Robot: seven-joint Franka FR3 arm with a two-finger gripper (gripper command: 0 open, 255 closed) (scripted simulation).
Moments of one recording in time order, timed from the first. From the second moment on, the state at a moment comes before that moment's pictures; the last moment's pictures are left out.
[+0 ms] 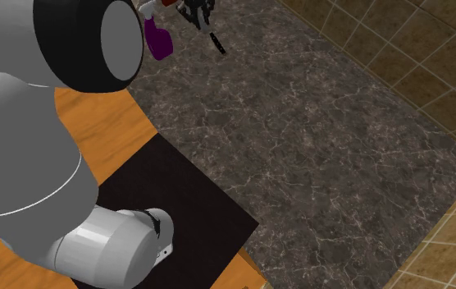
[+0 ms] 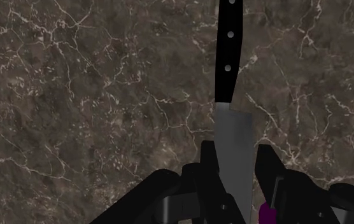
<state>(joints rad) 0.44 0.45 0.10 -1.61 -0.16 2.11 -0.71</state>
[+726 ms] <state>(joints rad) 0.44 0.52 0.09 -1.66 -0.17 2.22 -0.69</state>
